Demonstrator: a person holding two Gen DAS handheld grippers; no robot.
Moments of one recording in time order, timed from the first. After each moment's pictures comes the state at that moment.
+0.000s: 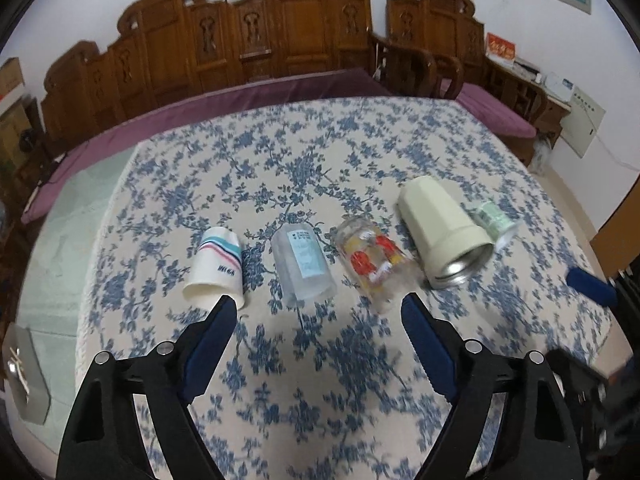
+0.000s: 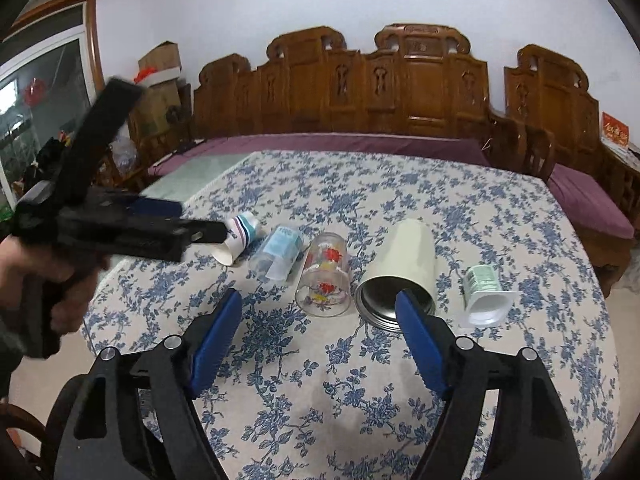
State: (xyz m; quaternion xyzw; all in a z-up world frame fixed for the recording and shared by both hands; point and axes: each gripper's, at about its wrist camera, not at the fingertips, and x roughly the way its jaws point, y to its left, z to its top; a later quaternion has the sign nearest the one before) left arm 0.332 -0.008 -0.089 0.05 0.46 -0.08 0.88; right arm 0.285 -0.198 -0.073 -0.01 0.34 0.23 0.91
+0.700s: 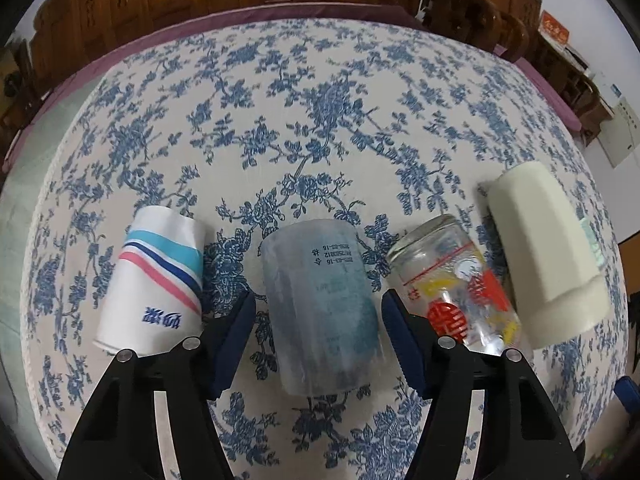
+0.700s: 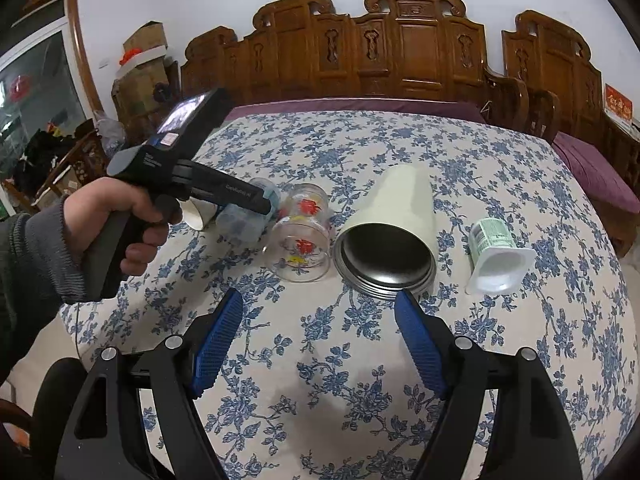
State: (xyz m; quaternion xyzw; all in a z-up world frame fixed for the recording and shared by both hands) left arm 0.447 -0.004 -0.196 0.00 0.56 -0.05 0.82; right arm 0.310 -0.207 -0.126 -0.01 0.39 0.22 0.89
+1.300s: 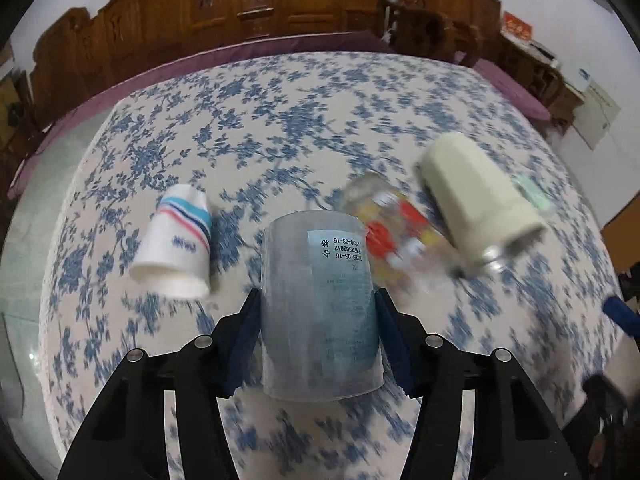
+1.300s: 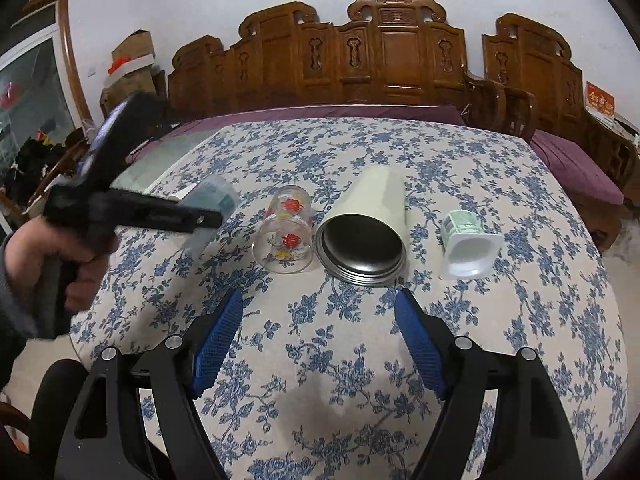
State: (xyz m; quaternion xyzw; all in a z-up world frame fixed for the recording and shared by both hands) left arm 0.356 -0.018 -0.150 0.03 0.50 -0.08 0.86; right arm 0.281 -0.226 -0.114 0.00 0.38 0.19 0.91
